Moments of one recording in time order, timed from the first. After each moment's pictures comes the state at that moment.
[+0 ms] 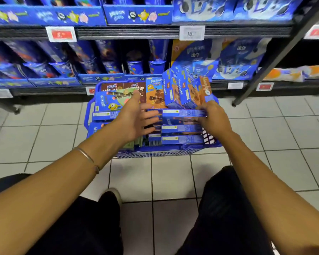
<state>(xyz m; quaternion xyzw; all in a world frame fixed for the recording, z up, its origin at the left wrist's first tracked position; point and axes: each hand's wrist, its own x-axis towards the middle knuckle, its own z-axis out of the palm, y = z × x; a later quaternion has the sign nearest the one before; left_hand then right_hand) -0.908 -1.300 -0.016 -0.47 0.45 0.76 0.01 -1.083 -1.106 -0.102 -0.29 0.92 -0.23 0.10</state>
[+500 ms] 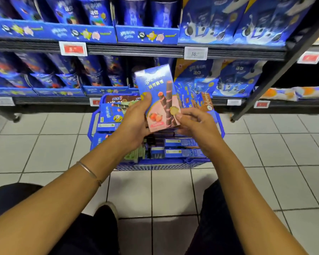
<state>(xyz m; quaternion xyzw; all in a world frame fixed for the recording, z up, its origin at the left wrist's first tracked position) -0.904 -1.306 -0.010 -0.33 0.48 0.80 -0.11 -1.008 -1.154 -0.035 -0.18 0.69 -0.64 0.29</state>
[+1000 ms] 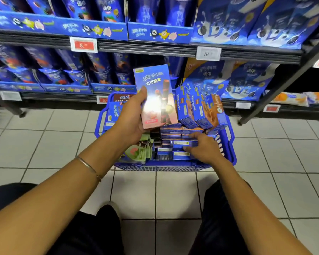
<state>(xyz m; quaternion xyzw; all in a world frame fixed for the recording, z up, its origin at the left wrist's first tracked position) -0.898 -1.345 -0.018 -0.33 0.41 0.84 -0.14 -1.032 -1.144 -0.123 -0.25 0.92 -0.18 0.25</state>
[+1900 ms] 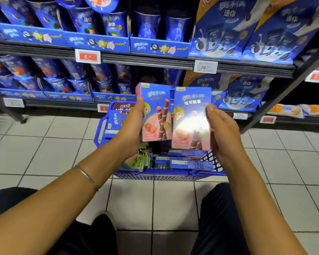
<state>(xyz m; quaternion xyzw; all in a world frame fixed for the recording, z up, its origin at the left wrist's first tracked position) -0.895 -1.335 -0.018 -0.35 0.49 0.79 -0.13 -1.012 -1.155 -0.007 -0.10 0.66 -0.71 0.23</state>
